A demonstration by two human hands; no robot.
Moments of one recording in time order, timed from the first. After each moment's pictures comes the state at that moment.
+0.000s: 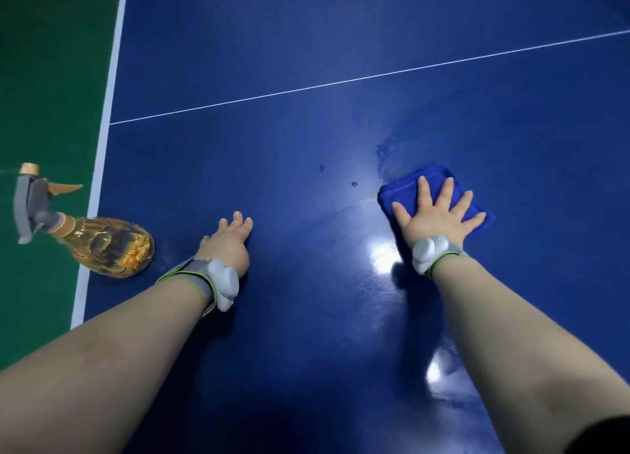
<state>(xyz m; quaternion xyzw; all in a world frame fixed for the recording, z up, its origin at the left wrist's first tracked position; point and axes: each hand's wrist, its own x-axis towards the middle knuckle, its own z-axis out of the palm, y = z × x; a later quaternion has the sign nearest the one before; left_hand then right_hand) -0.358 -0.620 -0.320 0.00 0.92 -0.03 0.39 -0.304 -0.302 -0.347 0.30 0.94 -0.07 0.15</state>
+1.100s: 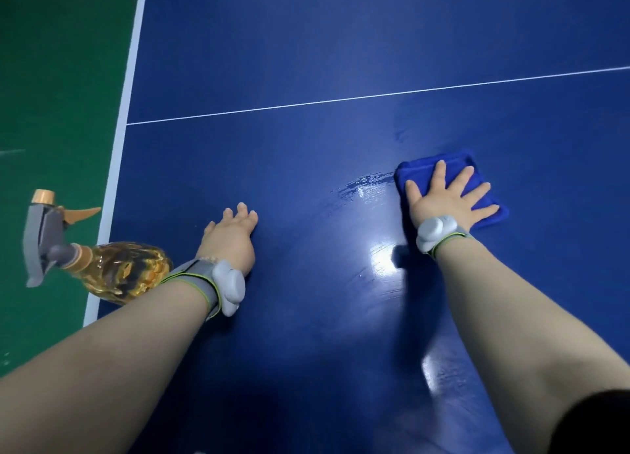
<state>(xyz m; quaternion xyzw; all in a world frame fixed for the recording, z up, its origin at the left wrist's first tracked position) -0.413 -0.662 -0.315 0.03 0.95 0.00 0.30 -0.419 -0.343 -0.354 0.33 0.93 -0.06 0.14</state>
